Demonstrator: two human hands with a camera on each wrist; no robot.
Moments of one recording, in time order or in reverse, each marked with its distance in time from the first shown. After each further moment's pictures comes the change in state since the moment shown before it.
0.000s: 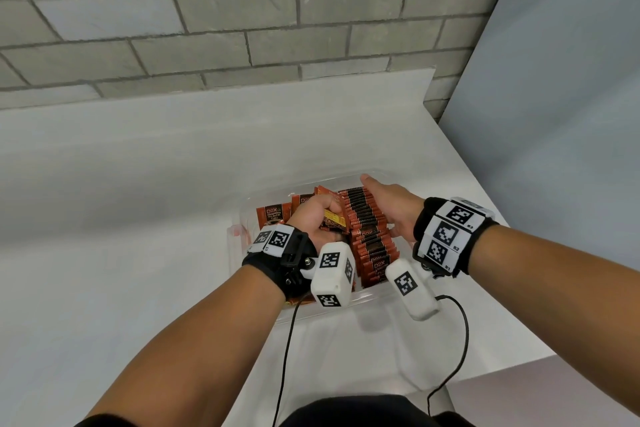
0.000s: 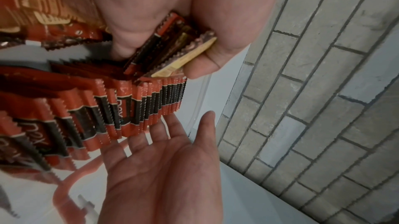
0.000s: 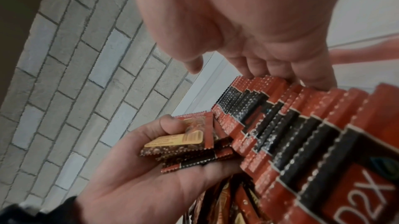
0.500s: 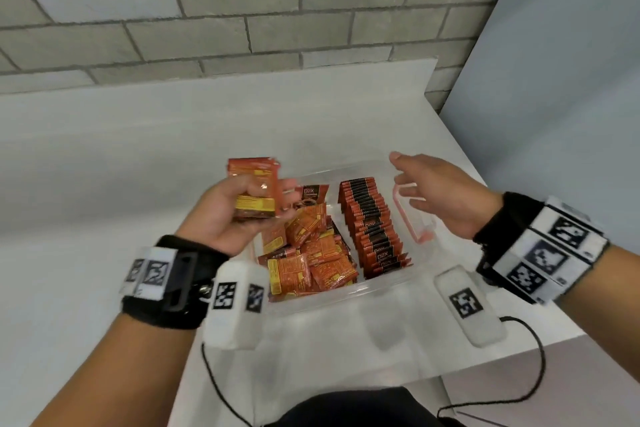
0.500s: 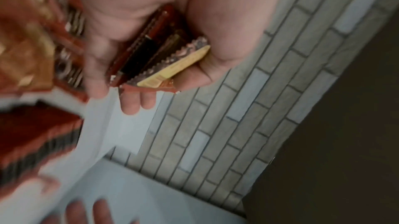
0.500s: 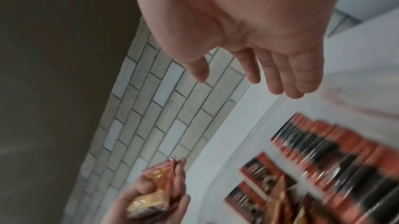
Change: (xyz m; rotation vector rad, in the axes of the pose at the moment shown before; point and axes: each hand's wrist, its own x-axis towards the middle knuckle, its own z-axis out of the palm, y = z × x) left_hand -0.101 0.049 -0.059 0.003 -0.052 0.310; right_hand -0.064 -0.009 -0.029 -0.080 0.075 -0.214
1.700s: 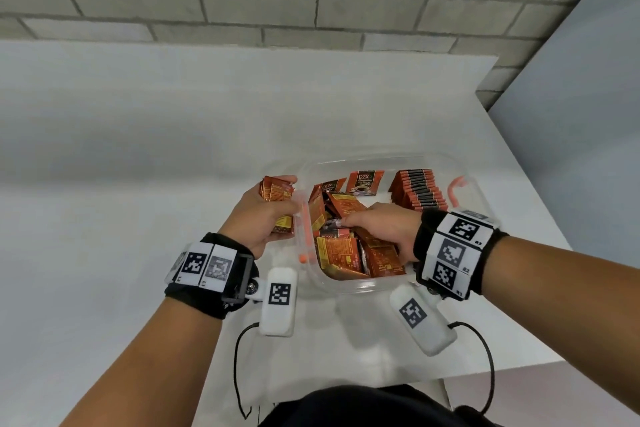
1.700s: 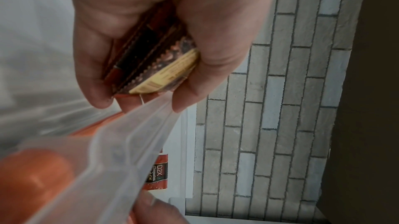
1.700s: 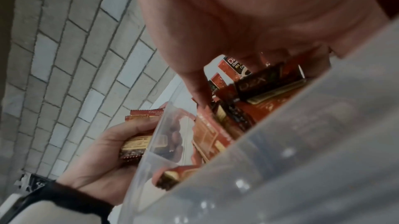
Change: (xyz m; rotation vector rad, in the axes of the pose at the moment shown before) left_hand 0.001 -0.024 -0.087 0.361 0.217 0.006; right_hand 0.018 -0.001 0.144 -0.275 -0.268 0.373
